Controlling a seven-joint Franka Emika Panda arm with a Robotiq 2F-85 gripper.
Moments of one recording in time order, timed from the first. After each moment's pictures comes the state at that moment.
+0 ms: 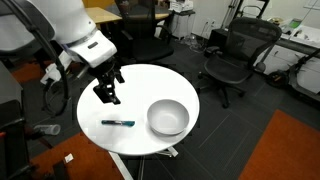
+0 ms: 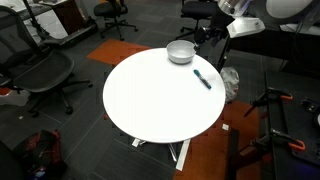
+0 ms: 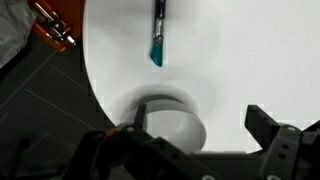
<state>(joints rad) 0.14 0.04 -0.37 -2.58 -0.05 2.95 0.50</state>
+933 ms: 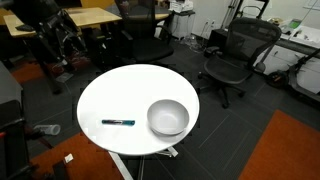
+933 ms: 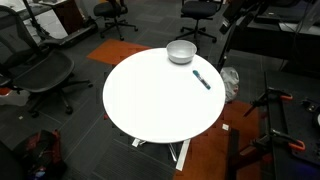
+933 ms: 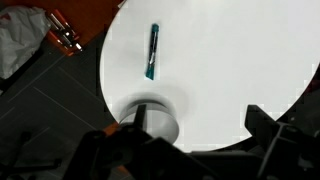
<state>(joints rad) -0.06 -0.46 -0.04 -2.71 -0.12 2.55 0.61</state>
